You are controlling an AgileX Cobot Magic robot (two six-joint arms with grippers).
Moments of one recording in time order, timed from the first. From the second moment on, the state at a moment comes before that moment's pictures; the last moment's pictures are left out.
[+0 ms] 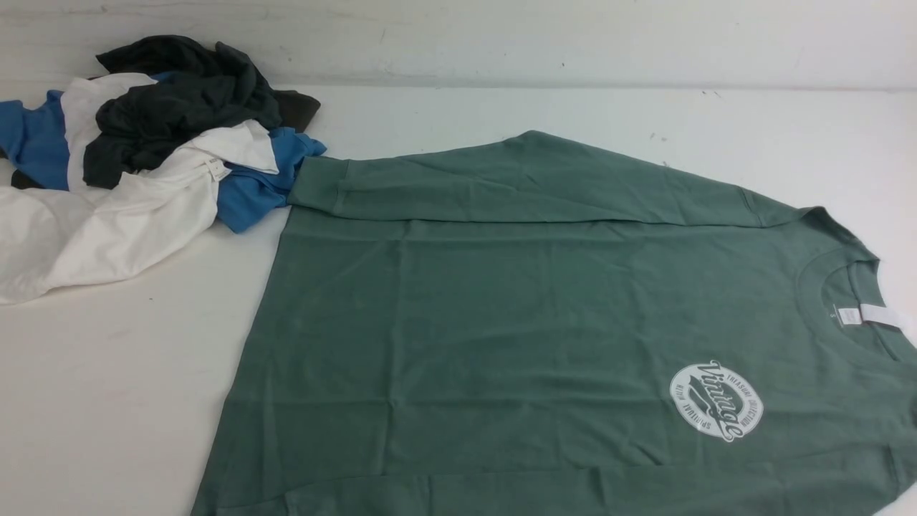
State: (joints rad) right arm -0.05 -0.02 0.02 -0.33 0.39 0.07; left arm -0.05 -0.01 0.02 -0.94 -0.24 0.12
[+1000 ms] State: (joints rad) right arm -0.05 -0.02 0.03 -0.30 -0.21 0.50; left arm -0.05 0.74 -0.53 -0.54 0.85 0.26
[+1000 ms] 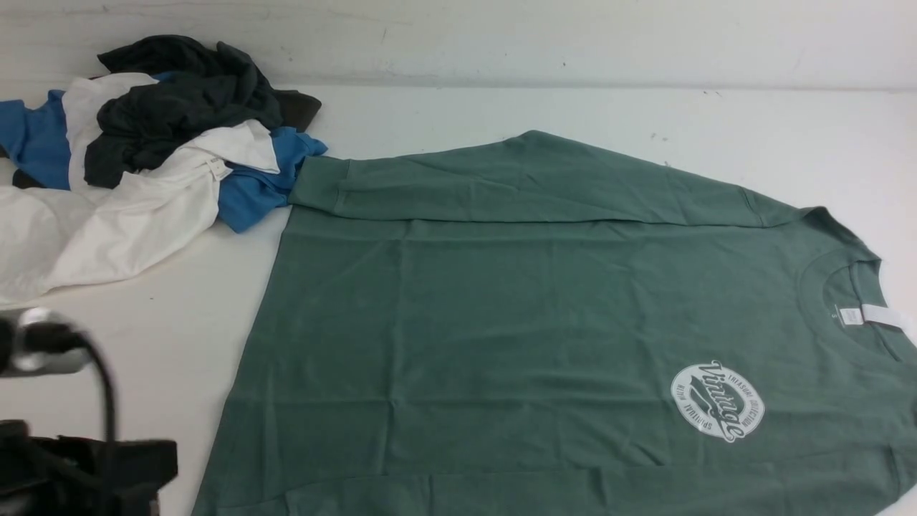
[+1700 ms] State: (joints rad) right arm 0.17 0.24 -0.14 -0.70 -0.03 1.34; left arm -0.21 1.13 -0.66 -0.28 1.01 0.21
